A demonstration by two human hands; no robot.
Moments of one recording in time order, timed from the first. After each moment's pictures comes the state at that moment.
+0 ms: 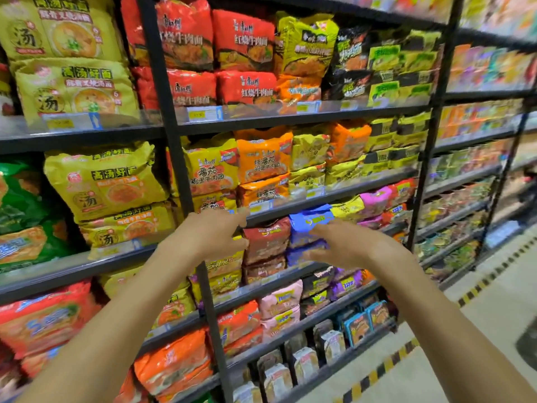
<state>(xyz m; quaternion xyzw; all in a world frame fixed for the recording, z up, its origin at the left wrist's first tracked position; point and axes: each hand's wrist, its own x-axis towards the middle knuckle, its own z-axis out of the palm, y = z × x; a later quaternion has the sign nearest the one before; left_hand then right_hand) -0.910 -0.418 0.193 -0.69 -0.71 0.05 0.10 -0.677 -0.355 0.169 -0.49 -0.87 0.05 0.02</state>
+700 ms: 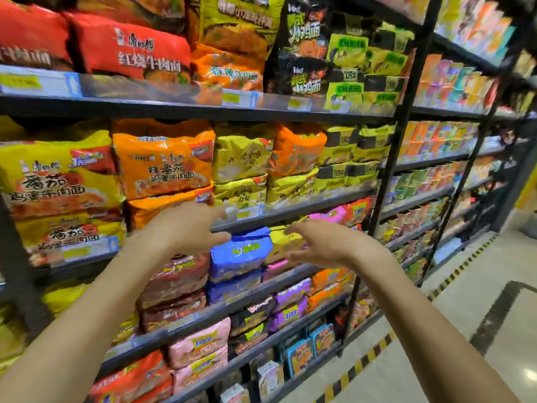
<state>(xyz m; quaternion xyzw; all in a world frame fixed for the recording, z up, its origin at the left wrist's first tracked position) -0.811 -0.154 0.178 -0.74 -0.67 -0.01 0.05 -0.558 -0.122 0.174 -0.48 -0.87 0.03 0.01</state>
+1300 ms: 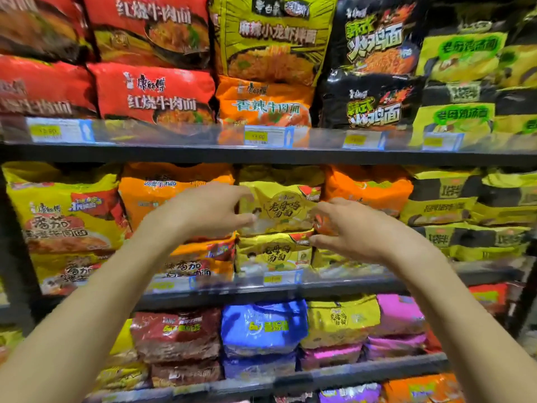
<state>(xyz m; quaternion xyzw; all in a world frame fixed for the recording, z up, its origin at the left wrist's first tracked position) -0.780 -0.015 0.251 -0.63 -0.77 -0.06 0.12 -0.559 0.099 0.232 -0.31 -0.94 -0.07 0.11</state>
